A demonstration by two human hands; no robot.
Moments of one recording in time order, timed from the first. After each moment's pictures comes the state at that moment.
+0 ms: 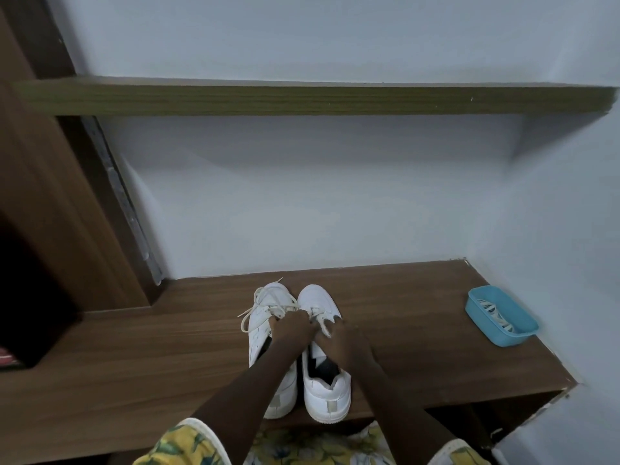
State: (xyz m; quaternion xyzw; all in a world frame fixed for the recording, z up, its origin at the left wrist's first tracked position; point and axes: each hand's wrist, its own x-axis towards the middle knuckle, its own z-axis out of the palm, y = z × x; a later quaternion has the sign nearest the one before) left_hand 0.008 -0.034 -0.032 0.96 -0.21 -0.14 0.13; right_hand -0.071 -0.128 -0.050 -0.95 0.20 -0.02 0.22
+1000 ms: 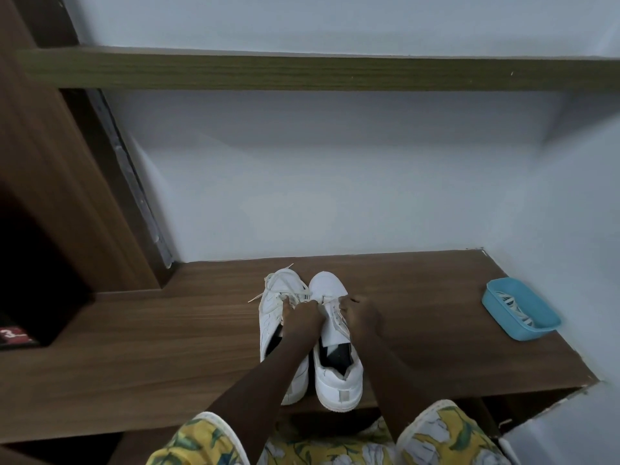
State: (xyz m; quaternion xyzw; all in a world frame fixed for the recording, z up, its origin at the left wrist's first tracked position) left_hand 0.002 -0.027 -0.036 0.95 -0.29 -0.07 0.05; right_hand -0.028 -0.141 -0.064 -0.72 0.42 -0.14 0.53
